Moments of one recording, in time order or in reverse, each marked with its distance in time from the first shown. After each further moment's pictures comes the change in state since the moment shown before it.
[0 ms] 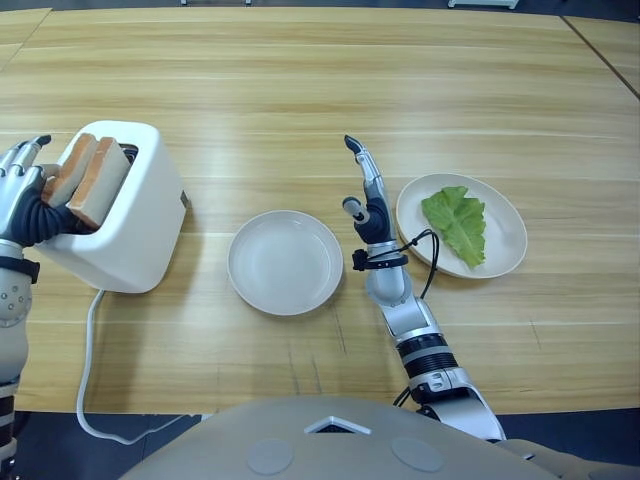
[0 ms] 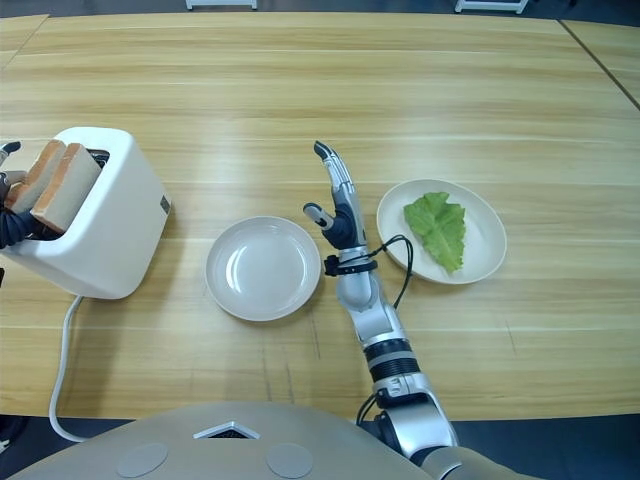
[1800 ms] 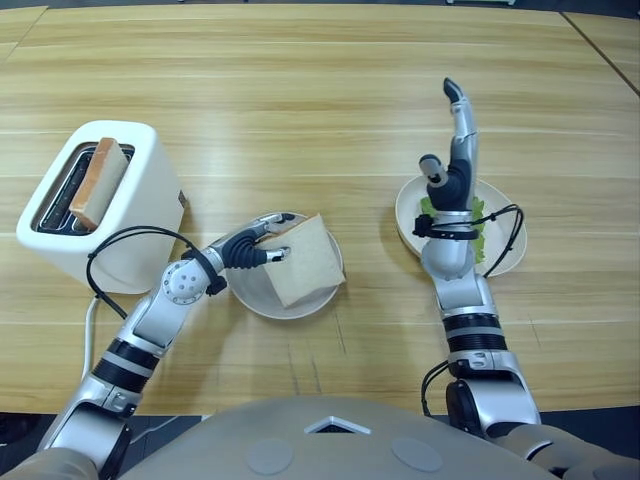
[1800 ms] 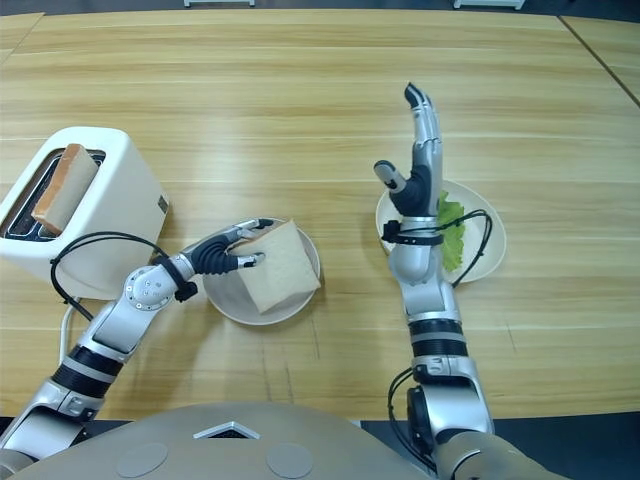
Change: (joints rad) left arm -0.320 -0.310 -0.718 0.233 -0.364 -0.088 -0.323; right arm -0.107 -0.193 -0.215 -0.032 -0.003 0.014 -0.094
